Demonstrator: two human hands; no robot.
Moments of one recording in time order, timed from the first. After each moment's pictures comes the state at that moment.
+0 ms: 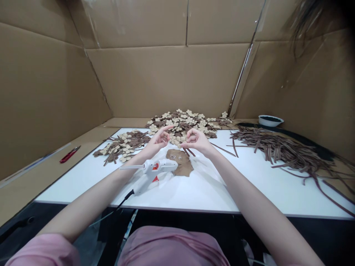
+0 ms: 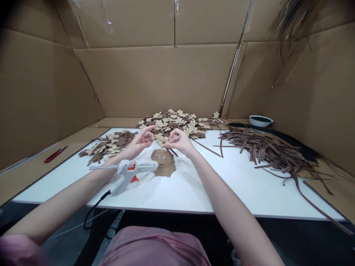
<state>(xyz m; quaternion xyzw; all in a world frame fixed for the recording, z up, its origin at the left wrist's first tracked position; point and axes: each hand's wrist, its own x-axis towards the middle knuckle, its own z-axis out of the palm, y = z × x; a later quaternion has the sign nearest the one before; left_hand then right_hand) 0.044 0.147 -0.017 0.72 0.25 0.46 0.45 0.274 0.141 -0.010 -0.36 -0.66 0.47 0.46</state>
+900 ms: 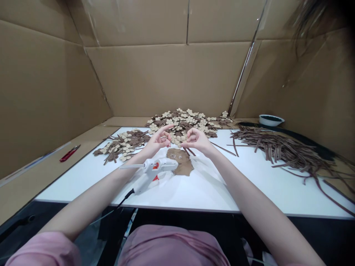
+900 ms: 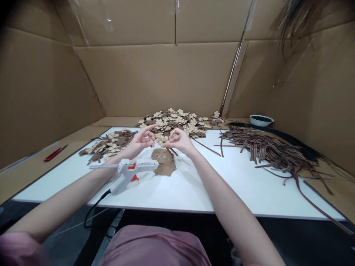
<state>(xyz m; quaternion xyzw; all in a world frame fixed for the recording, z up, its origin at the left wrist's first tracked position) 0.047 0.146 -0.017 0.69 0.24 0.47 0.50 0.273 0.139 -0.008 -0.37 -0.66 0.46 0.46</state>
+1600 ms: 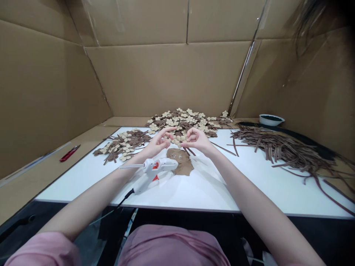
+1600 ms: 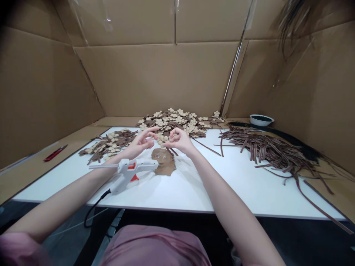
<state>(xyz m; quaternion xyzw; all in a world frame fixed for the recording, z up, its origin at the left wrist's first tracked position) 0.045 0.146 -0.018 0.76 0.28 0.42 0.40 0.273 0.136 -0.005 -0.37 -0.66 0.47 0.46</state>
